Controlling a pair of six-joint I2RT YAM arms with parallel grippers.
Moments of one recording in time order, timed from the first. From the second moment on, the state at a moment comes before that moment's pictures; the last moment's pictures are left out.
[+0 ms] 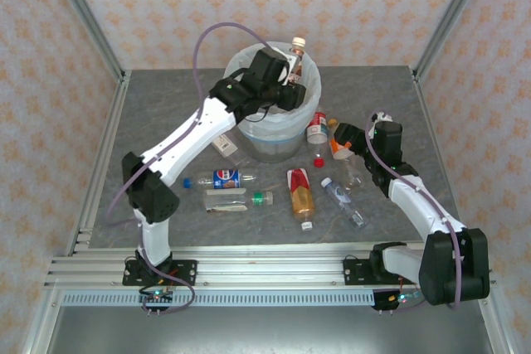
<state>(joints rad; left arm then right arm) -0.65 1.93 2.04 -0.76 -0.08 -0.25 0.10 1.15 0.63 -0.01 -0.12 0.50</state>
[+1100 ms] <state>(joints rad) -0.64 1.79 2.03 -0.86 -0.16 -0.36 0.10 1.43 0.80 -0.31 -0.04 0.38</state>
